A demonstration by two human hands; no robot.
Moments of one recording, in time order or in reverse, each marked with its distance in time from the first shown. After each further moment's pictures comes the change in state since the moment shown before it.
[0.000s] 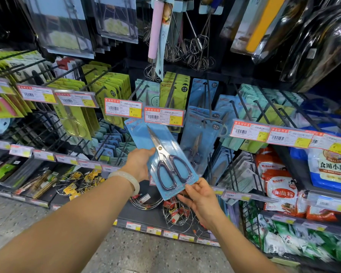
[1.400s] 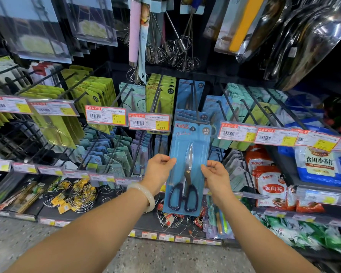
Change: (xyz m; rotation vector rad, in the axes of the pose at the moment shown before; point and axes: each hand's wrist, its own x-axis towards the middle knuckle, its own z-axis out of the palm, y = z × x) left_hand -0.003 -0.040 0.052 0.508 -0.107 0.272; right_hand 0.044 -0.047 -0.039 -0.367 0.426 -0.177
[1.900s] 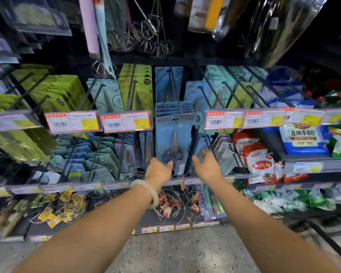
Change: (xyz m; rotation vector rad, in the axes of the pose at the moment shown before) left_hand 0.021 -0.007 0.030 0.581 -0.114 -0.118; right_hand 0.027 0.000 0.002 -0.639 0.087 0.059
